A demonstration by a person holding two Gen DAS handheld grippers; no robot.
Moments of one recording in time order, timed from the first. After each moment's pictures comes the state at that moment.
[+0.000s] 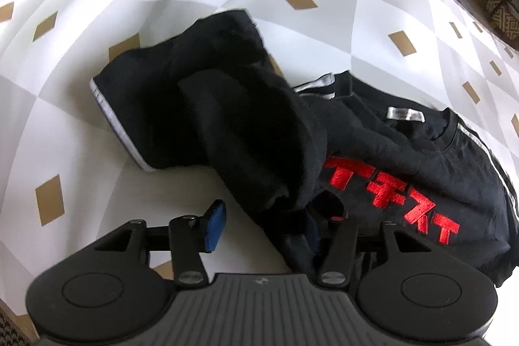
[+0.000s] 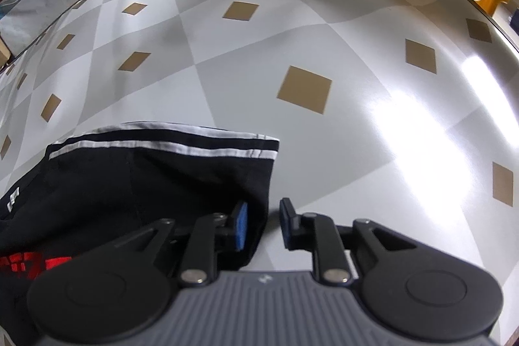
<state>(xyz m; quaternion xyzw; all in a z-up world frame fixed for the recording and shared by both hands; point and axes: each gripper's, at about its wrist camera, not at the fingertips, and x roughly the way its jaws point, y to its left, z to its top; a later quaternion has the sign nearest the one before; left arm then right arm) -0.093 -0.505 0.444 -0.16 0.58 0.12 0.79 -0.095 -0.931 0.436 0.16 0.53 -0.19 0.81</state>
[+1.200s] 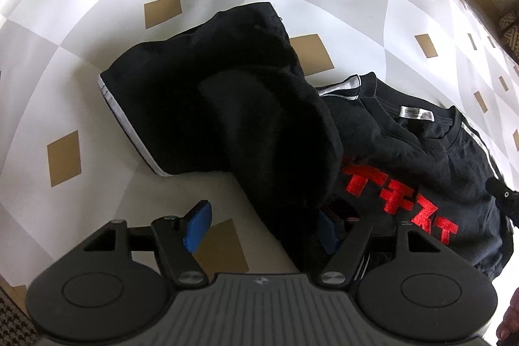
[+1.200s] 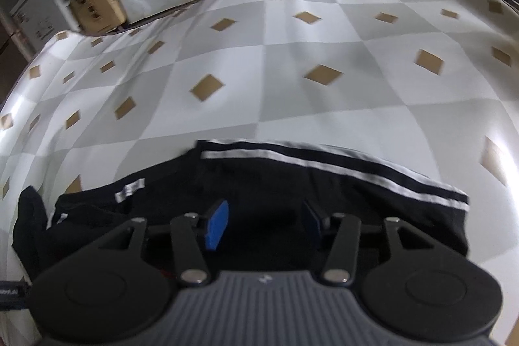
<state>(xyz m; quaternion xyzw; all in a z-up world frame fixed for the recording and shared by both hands) -0.116 -0.473 0.436 -0.20 0.60 0.13 0.76 -0.046 -0.795 0.452 0.09 0.48 0.04 0.87</state>
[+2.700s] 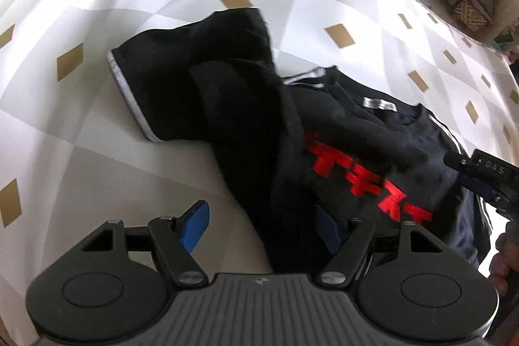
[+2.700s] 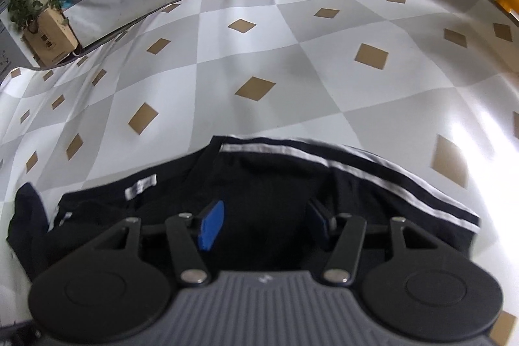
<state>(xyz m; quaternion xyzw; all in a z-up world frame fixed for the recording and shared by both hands) -0.086 -0.547 0.456 -0.17 0.57 0.05 0.80 -0.038 -0.855 0.457 0.14 0.49 -0.06 0.86</state>
